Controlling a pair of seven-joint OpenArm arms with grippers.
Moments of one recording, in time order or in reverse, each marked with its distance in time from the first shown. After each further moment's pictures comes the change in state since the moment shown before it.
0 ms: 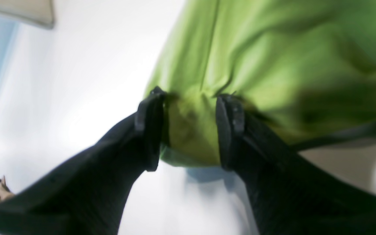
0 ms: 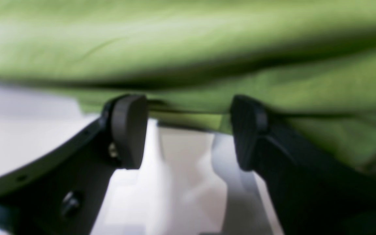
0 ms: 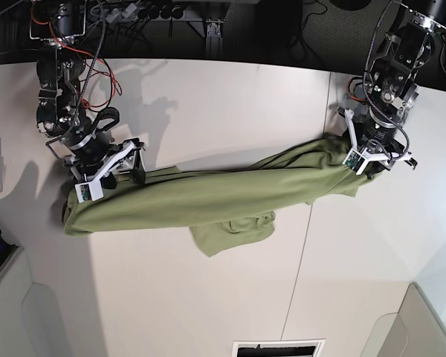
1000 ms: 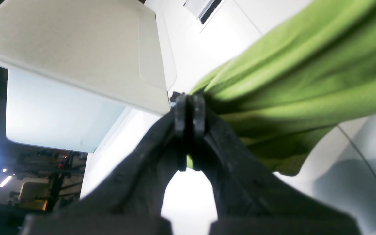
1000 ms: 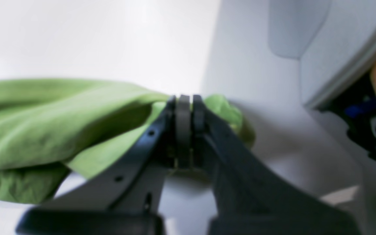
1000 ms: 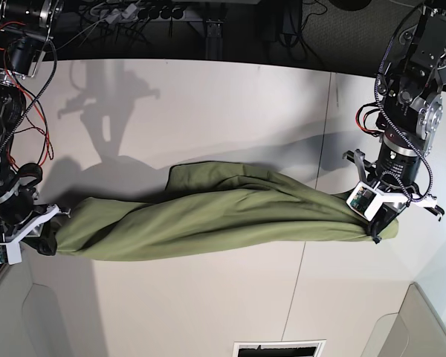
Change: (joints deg) left arm -1.9 -7.6 0.0 28.3 6.0 3.0 10.4; right arm 10.1 7.1 13.9 15.6 6.8 3.1 -15.9
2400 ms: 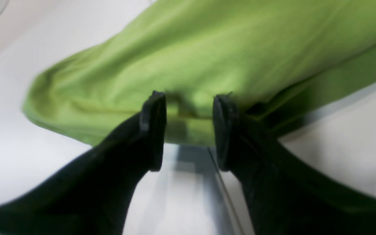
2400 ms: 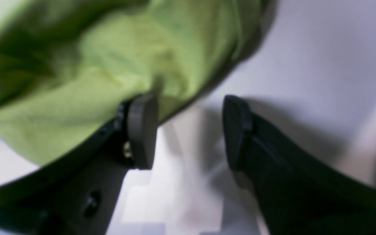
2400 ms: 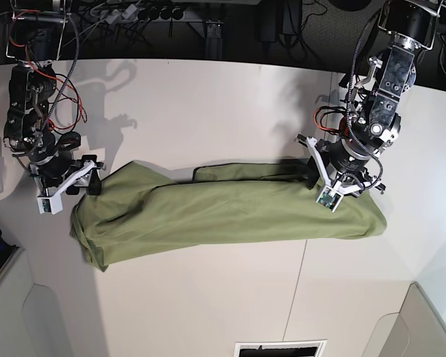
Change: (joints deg) left arm -6.6 15.7 -0.2 -25.1 -20.0 -10.6 -3.0; right arm -4.1 -4.5 -6.4 -20.7 -3.5 -1.3 9.3
